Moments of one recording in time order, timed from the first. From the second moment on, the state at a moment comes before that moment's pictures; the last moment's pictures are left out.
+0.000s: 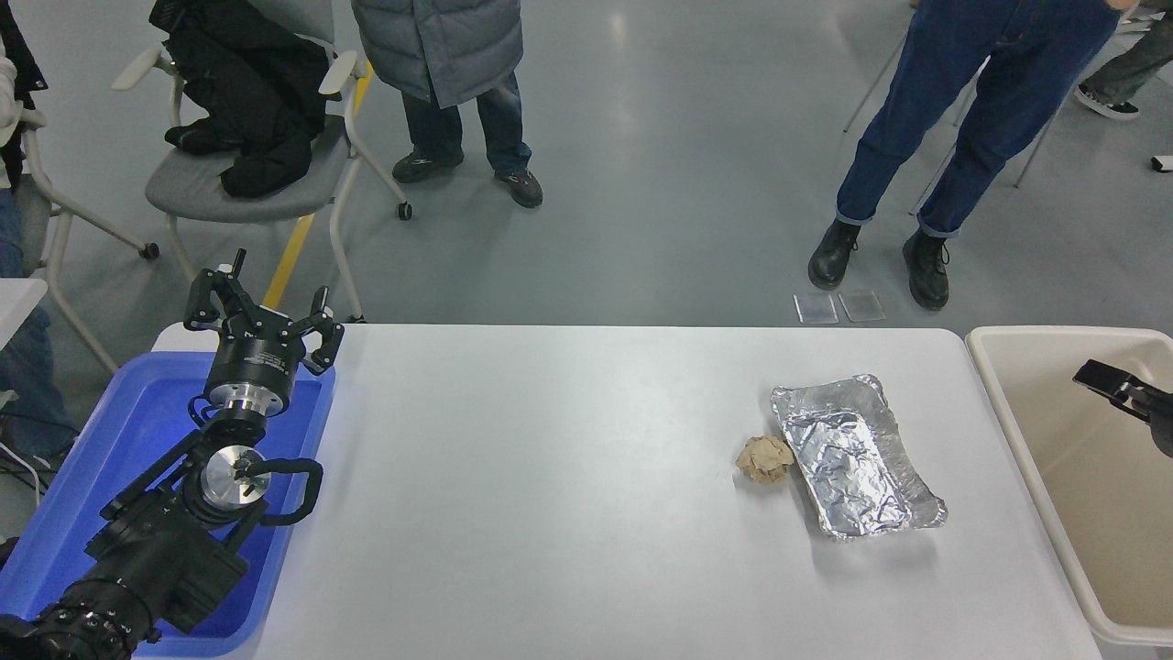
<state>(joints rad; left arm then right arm) -0.56 0.19 -1.04 -0.55 0.04 -0.40 -0.45 0.86 -0.71 -0.26 0.40 -0.59 0.15 0.29</state>
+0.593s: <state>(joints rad) -0.56 0.19 -1.04 -0.55 0.04 -0.40 -0.45 1.06 -0.74 -0.26 0.59 -0.29 0.15 0.27</state>
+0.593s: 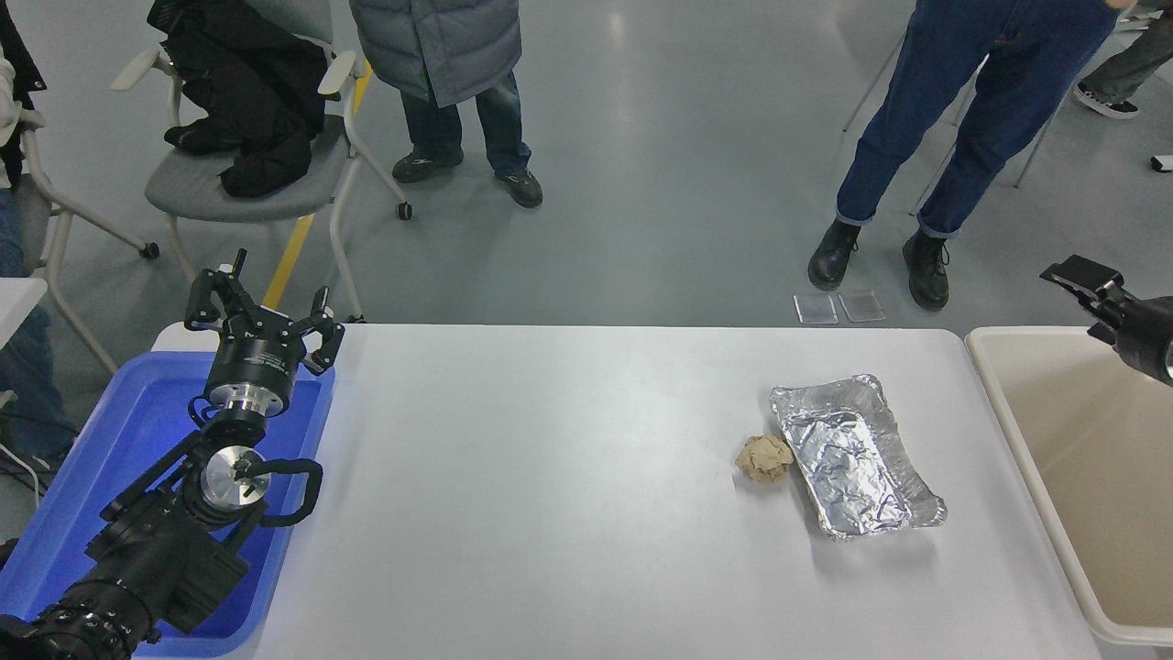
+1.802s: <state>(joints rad) -0.57 0.19 -1.04 -0.55 0.04 -0.40 -0.45 1.42 -0.88 -0.43 1.29 -0.32 0.19 0.25</state>
